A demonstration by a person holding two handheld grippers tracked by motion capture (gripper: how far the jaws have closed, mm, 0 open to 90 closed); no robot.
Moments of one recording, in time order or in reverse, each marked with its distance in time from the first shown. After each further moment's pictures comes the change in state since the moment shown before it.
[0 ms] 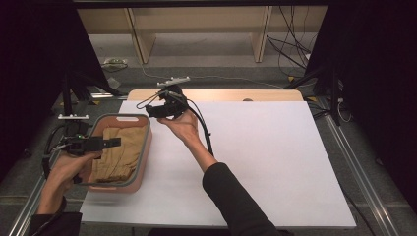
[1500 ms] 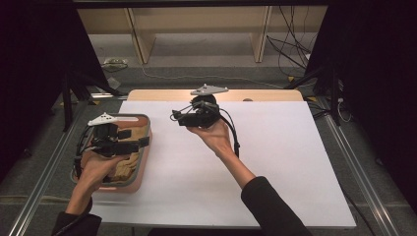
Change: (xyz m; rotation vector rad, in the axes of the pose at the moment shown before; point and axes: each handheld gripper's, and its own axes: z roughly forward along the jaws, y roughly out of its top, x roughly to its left) left arm -0.069 -0.006 0.029 -0.133 -0.121 0.184; right arm -0.032 -0.038 -0.082 -0.089 -0.018 -0.035
